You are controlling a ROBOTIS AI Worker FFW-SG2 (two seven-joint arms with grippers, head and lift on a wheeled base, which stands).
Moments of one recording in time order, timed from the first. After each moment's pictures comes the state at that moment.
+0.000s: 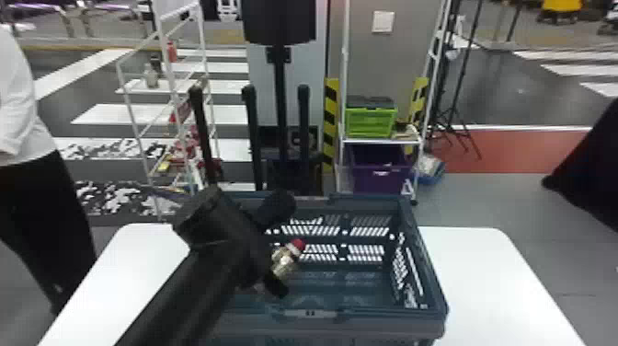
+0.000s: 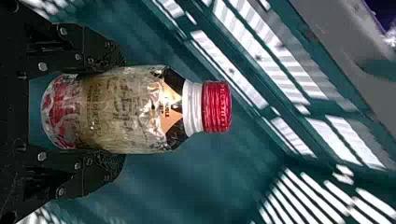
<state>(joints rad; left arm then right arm) -0.66 0.00 -0.42 -1.07 -0.68 0.99 -0.98 0.91 -0.02 -0.15 -2.18 -0.16 -0.23 0.23</state>
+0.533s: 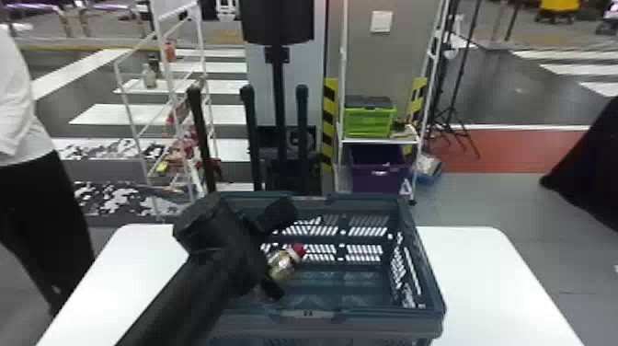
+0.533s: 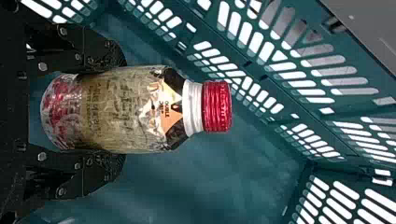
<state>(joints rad) -0.67 0.00 -0.41 -0.96 -0.72 0.83 -0.95 0.91 -0.02 -0.15 -2.17 -0.15 -0.24 0.23</state>
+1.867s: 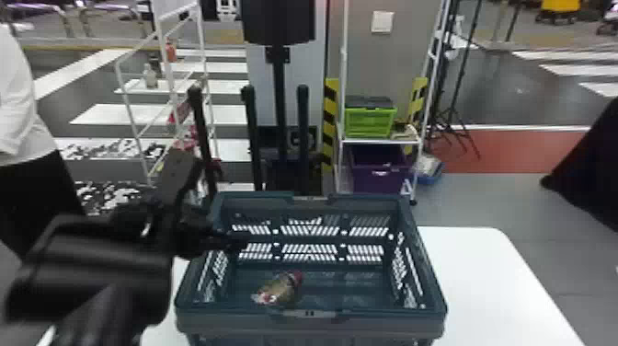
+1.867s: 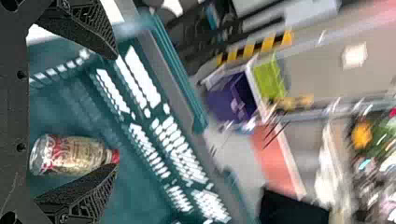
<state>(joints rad) -0.26 0.00 -0.01 -1.88 -0.59 0.97 -0.81 0.91 -0.03 -0.15 -2.16 -0.18 -0.28 0.23</state>
